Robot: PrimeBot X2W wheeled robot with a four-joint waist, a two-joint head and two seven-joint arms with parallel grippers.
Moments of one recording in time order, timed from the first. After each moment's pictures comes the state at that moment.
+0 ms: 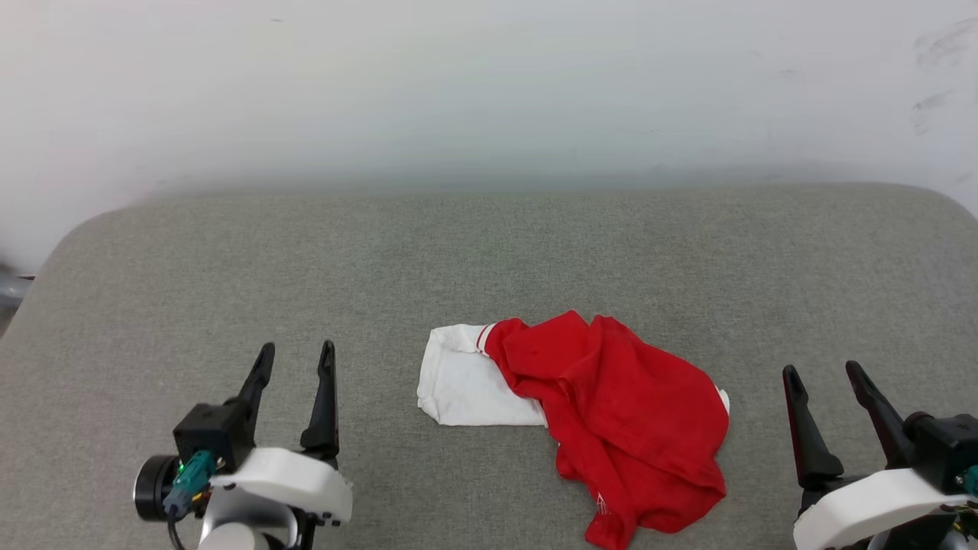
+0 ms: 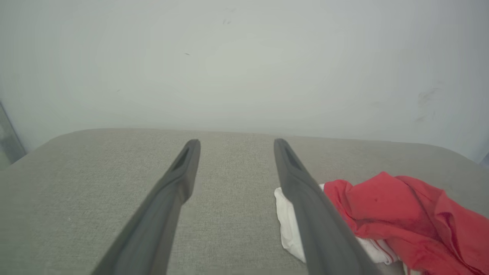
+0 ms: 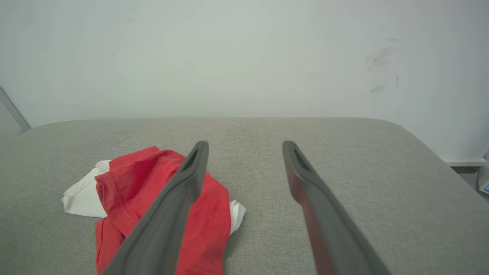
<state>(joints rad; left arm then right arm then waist) -0.13 0.25 -0.27 0.19 -0.42 0.11 -0.26 0.09 -0.05 -0.09 -0.14 0.13 0.13 0.06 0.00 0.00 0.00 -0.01</state>
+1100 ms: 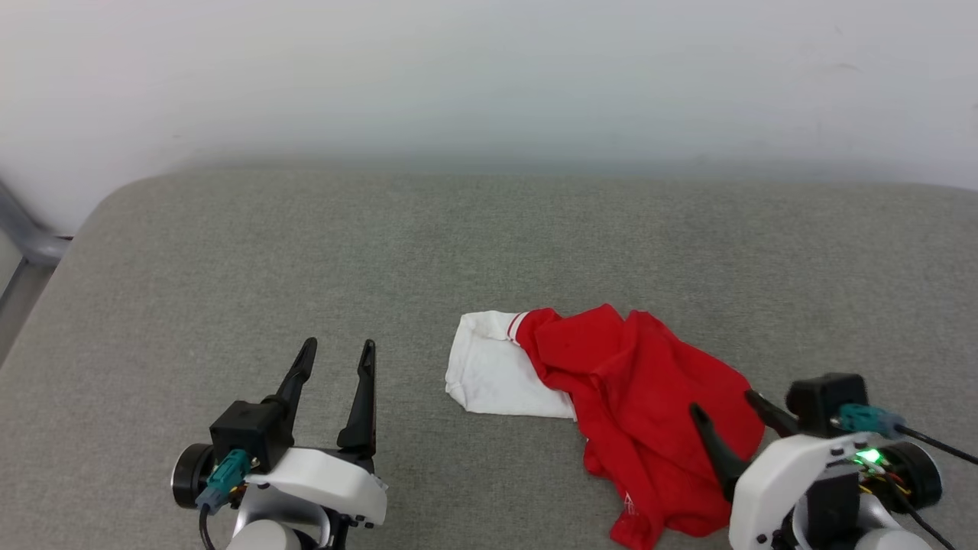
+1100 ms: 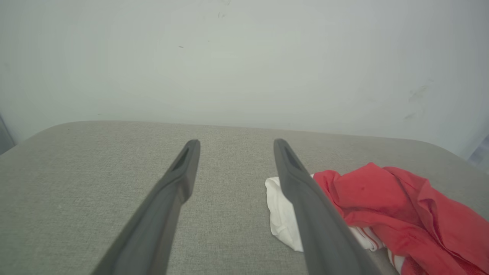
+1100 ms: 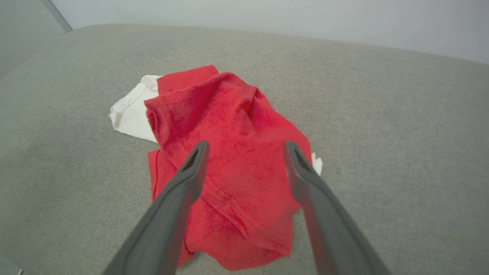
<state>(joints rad) -0.11 0.23 -0.31 0.15 -0.41 0.10 -0.26 0.03 -0.07 0.04 -0.09 0.16 0.13 0.39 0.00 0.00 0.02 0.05</state>
